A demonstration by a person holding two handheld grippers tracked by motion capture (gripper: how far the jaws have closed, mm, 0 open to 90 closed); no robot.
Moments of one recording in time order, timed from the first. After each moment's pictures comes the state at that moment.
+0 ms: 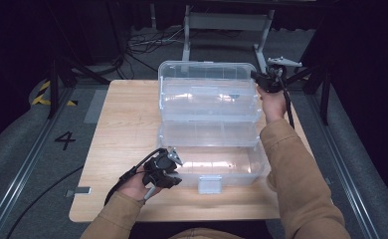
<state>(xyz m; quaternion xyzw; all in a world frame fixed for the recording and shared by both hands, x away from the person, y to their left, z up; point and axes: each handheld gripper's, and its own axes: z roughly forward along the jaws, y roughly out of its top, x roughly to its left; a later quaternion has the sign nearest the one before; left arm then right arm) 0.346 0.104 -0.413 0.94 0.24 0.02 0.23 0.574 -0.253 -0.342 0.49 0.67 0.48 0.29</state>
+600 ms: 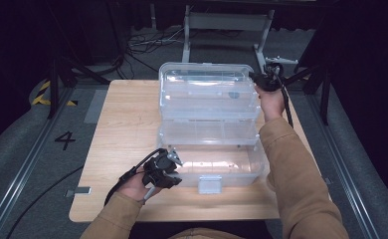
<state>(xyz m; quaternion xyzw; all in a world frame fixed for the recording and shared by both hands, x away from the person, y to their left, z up) 0.346 0.105 -0.414 0.94 0.24 0.02 0.23 0.593 -0.253 -0.352 0.51 0.68 0.46 0.26</state>
